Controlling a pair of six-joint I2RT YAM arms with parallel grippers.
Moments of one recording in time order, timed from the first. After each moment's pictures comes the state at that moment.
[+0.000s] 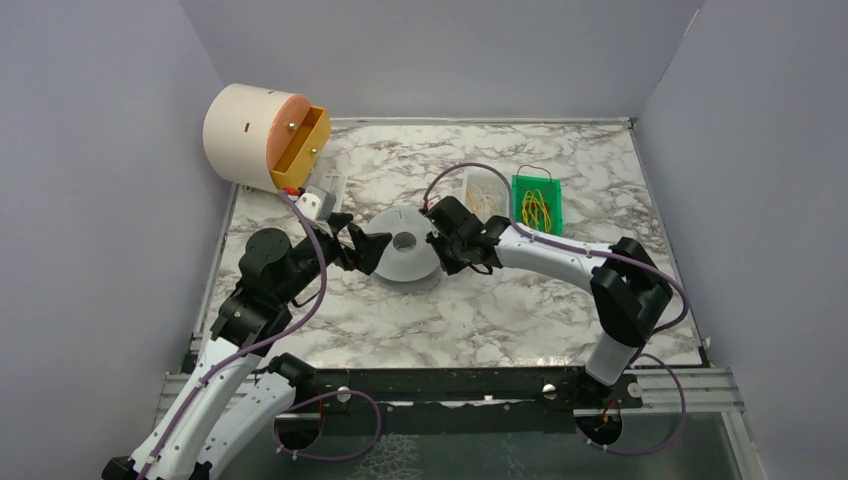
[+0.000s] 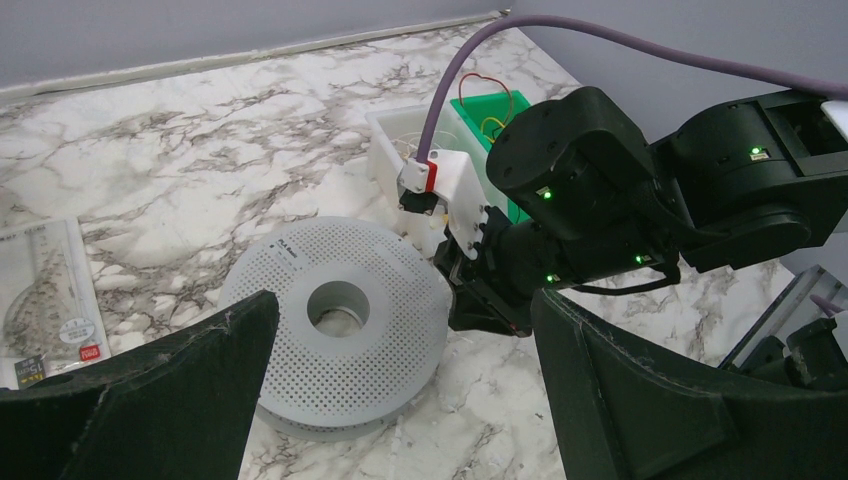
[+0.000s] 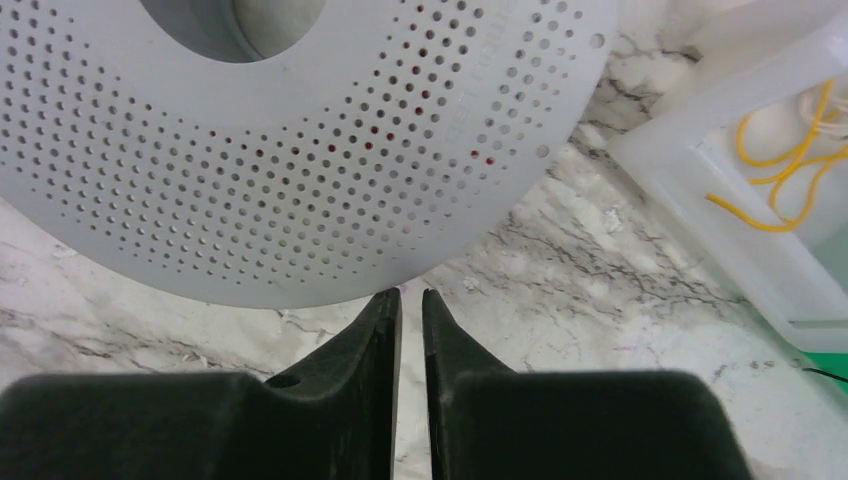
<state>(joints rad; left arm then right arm) -0.48 0.61 0.77 -0.23 0.19 -0.23 0.86 1.74 1.21 -0.47 0.09 0.21</state>
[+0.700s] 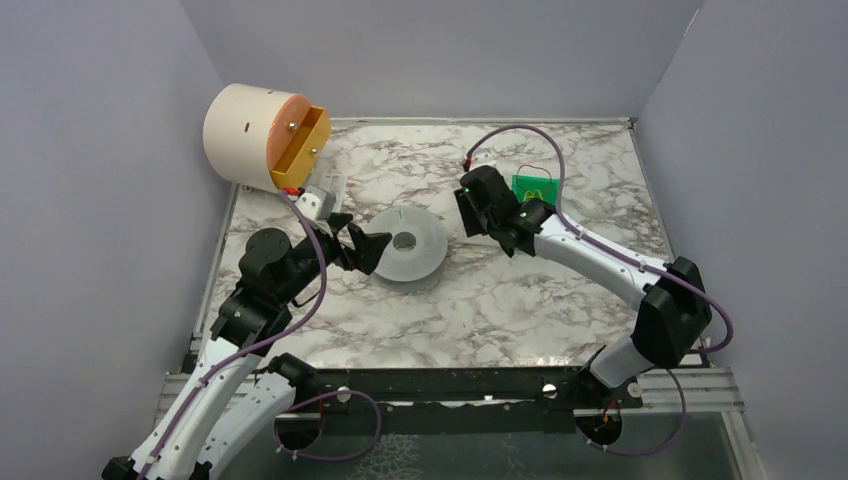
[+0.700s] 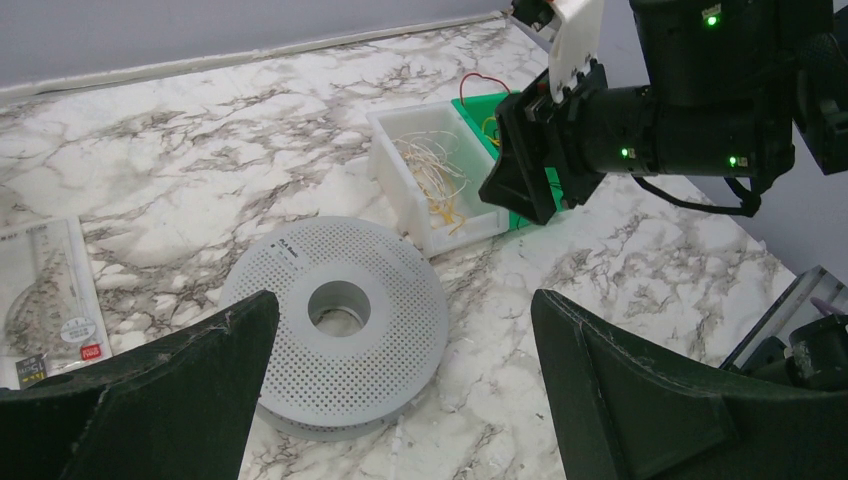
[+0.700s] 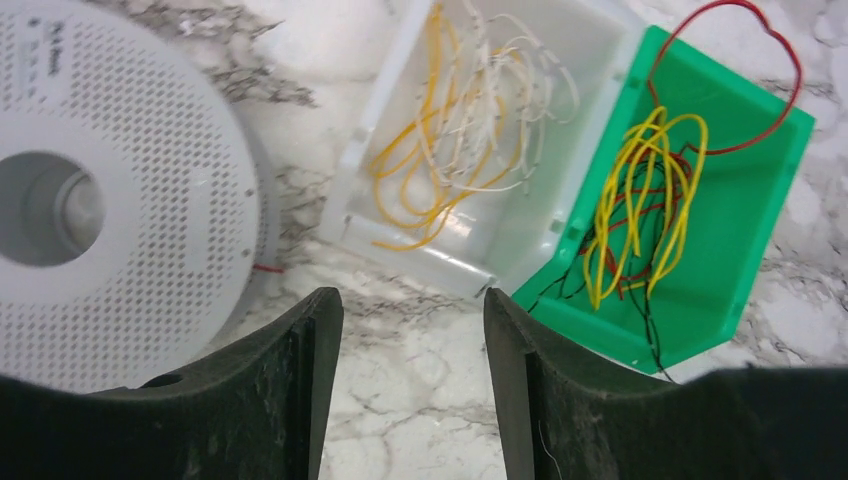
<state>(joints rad) -0.48 0.61 0.77 -0.23 0.18 -0.23 0.78 1.55 1.24 -0.48 0.46 0.20</state>
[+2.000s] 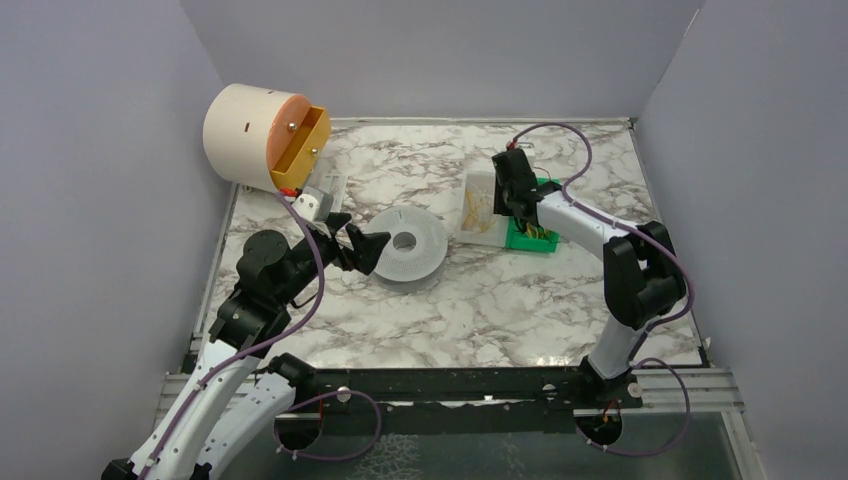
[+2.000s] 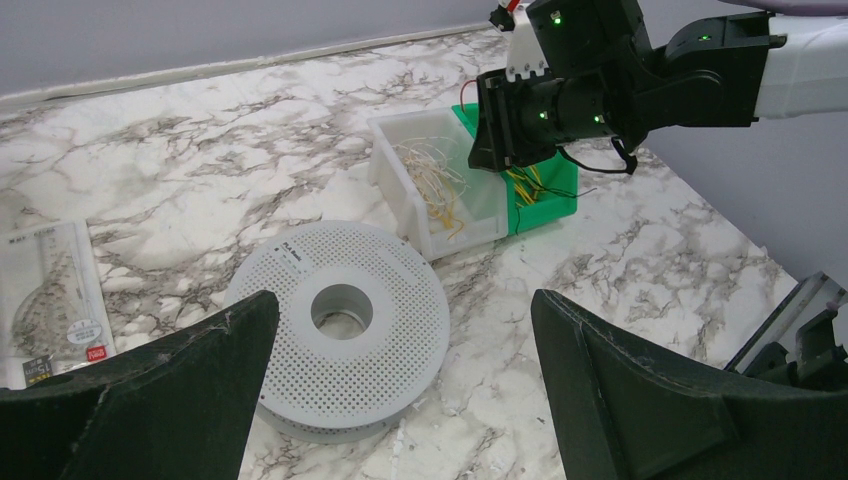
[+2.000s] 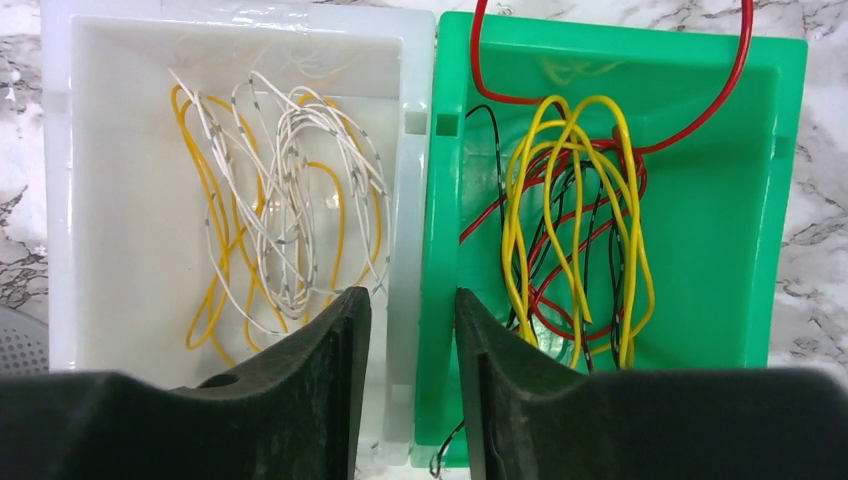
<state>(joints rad) -0.48 0.60 0.77 -0.23 0.17 -0.23 0.46 1.77 1.23 -0.31 0.40 0.36</state>
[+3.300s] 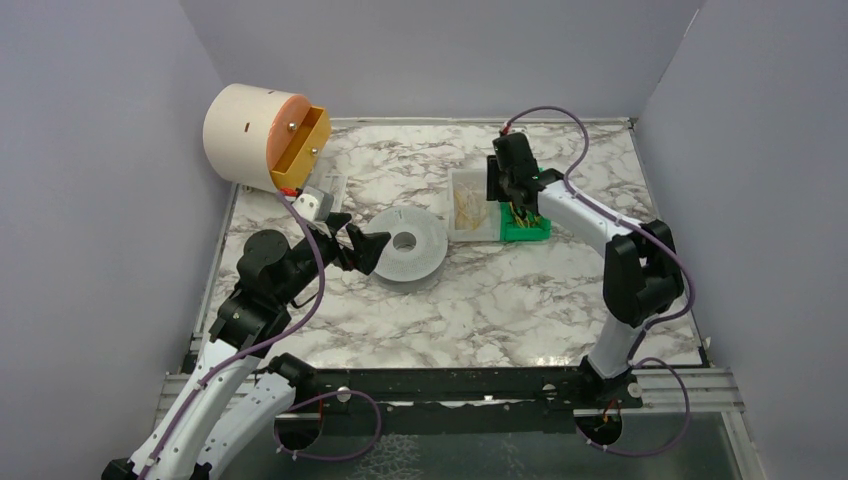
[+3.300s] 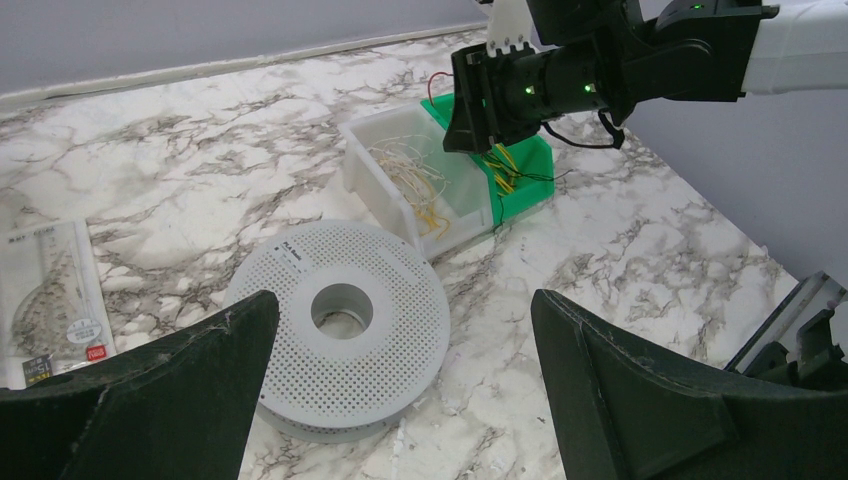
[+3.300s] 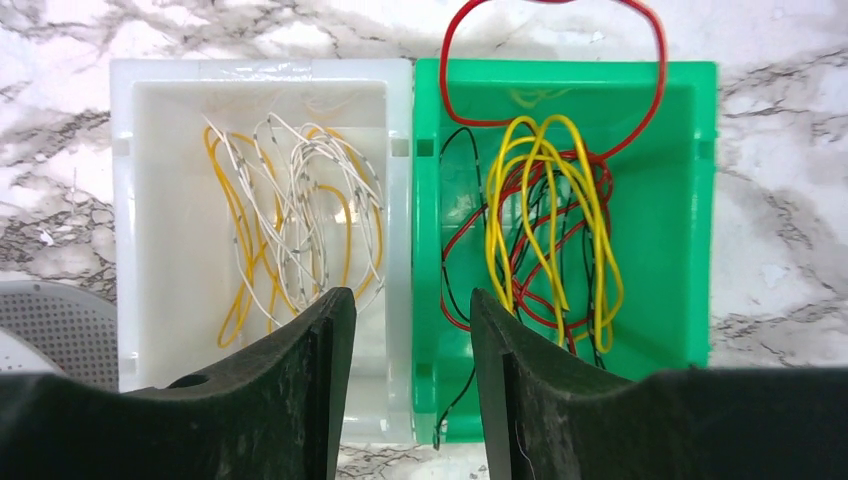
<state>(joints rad) -0.48 0.61 0.77 -0.23 0.17 -0.23 0.44 1.80 1.35 -0.32 0.30 0.27</state>
